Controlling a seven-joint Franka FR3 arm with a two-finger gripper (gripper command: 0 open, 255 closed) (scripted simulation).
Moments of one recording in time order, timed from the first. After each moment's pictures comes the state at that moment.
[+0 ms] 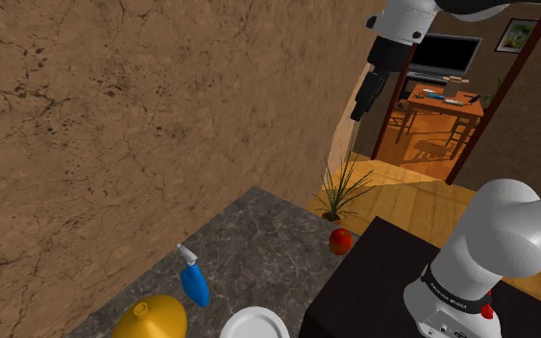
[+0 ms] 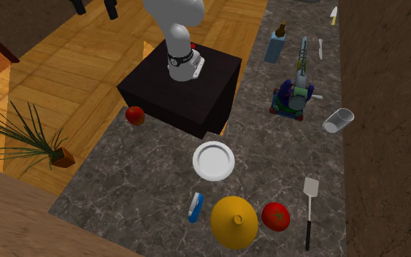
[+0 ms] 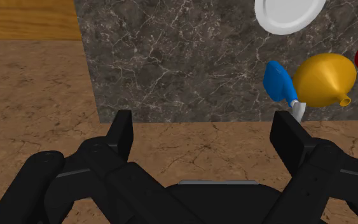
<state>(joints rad) 0.00 -0.82 0.00 -2.35 0.07 1.68 -0.16</state>
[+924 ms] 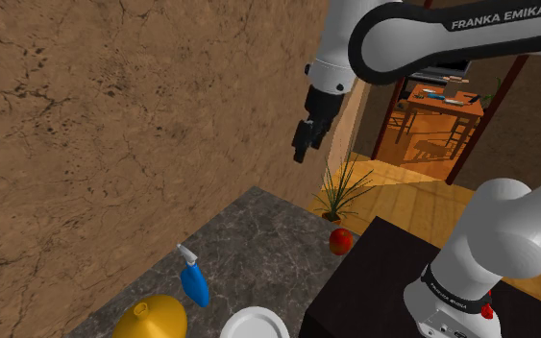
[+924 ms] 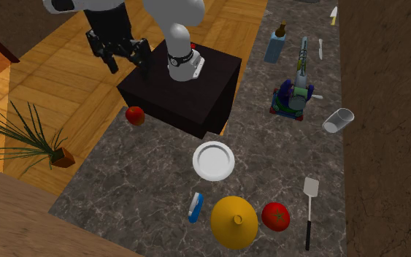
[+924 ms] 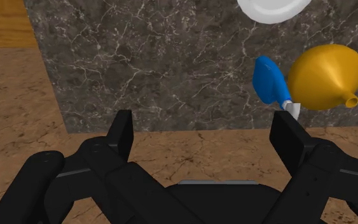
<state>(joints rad) 0.04 -0.57 0.22 -2.40 0.15 1.96 0.05</state>
